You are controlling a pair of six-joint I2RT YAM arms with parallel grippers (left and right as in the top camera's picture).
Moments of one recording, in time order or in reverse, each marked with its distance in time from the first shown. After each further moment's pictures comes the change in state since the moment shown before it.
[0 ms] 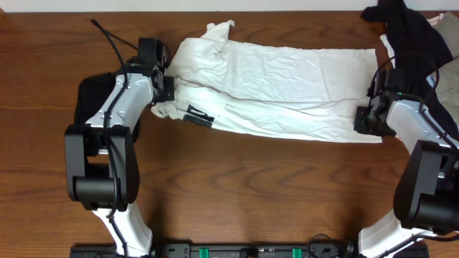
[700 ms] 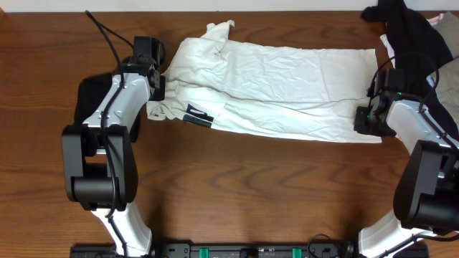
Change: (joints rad) left arm 0.019 0.000 0.000 -0.010 -0.130 0.080; right arm 0.000 0.000 0.000 -0.003 0.000 0.000
